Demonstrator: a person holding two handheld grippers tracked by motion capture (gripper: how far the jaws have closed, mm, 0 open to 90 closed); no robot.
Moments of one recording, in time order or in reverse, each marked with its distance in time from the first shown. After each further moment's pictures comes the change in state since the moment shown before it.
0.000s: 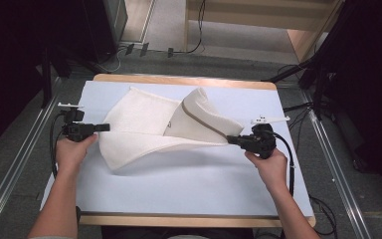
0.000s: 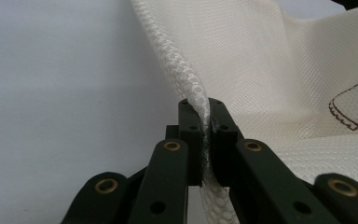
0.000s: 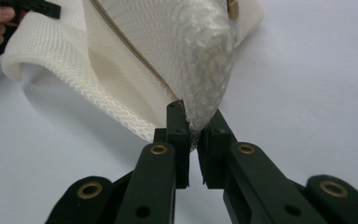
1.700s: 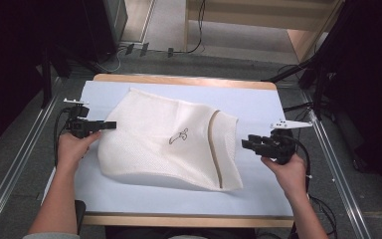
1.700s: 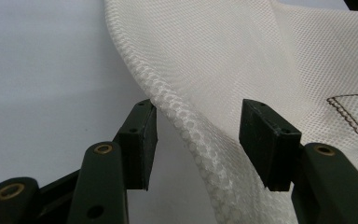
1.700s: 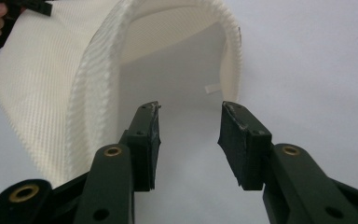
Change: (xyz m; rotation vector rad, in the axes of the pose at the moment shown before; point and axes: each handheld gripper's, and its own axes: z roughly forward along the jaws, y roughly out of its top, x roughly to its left) left arm -0.001 0.012 0.004 0.015 -0.021 0.085; right arm -0.015 -0.010 -0.040 -0.038 -0.043 -0.003
